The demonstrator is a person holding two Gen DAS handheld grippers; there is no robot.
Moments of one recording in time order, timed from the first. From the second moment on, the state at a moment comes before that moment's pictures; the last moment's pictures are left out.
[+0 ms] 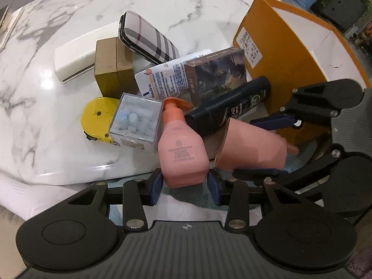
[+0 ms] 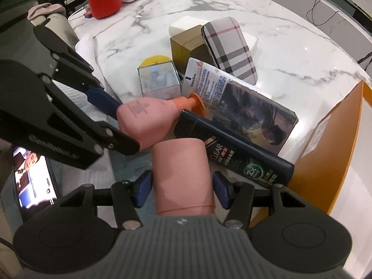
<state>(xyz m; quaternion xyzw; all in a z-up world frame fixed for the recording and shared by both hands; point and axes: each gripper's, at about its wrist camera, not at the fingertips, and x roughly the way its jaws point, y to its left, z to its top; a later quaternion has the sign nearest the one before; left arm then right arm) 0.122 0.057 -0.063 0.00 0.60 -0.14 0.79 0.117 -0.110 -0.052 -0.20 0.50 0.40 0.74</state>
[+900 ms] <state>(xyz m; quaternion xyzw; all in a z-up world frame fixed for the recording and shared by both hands) 0.137 0.060 -0.075 -0.04 0.60 -0.10 0.79 0.123 -0.111 -0.053 -0.16 0.52 0.40 0.74</state>
